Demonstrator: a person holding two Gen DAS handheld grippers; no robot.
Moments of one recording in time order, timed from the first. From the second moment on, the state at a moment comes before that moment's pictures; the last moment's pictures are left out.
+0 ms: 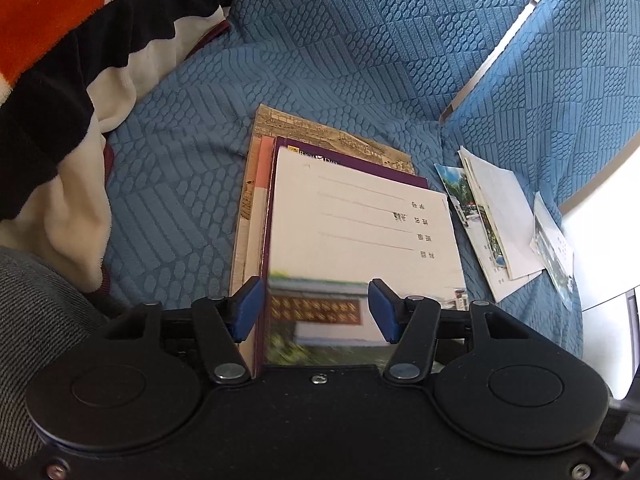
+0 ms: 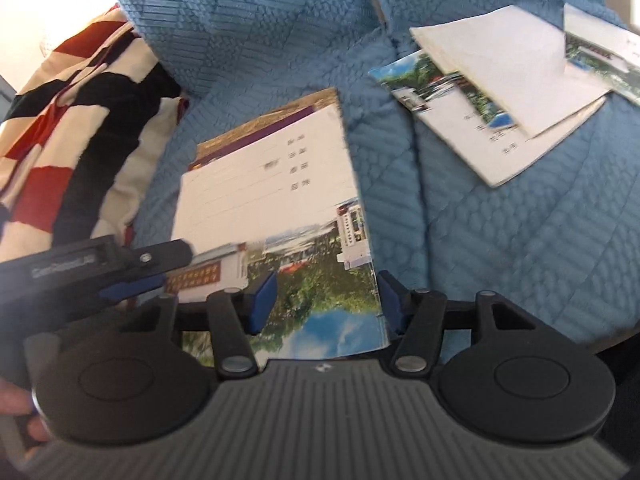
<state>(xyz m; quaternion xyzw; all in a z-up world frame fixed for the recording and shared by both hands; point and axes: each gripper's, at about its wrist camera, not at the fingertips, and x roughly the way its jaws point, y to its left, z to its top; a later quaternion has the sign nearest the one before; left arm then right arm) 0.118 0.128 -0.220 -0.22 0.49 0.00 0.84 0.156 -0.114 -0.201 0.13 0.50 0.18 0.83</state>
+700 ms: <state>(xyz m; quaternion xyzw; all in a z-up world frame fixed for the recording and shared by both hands) 0.103 0.133 -0.165 -0.21 0.47 0.00 0.86 0.157 -0.119 -0.121 0.12 0.45 0.20 0.87</state>
